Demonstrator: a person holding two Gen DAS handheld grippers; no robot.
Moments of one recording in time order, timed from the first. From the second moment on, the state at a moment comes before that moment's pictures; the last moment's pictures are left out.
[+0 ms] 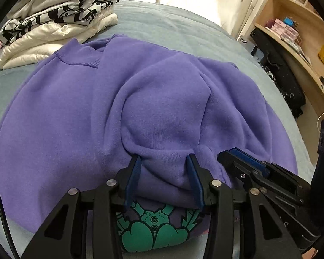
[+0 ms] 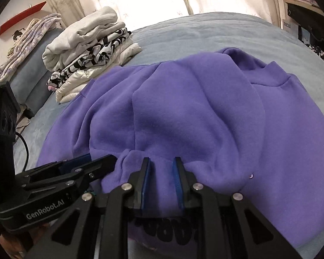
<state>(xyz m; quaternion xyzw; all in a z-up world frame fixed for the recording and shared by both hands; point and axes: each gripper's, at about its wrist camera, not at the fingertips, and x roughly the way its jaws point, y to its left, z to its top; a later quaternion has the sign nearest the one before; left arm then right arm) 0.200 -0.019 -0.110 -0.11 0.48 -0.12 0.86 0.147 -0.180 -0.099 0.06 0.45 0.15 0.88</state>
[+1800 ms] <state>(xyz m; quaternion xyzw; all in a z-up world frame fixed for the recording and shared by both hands) 0.210 -0.021 -0.065 -0.08 0.42 -0.11 0.90 0.171 -0.214 -0.079 0.15 0.43 0.07 0.89</state>
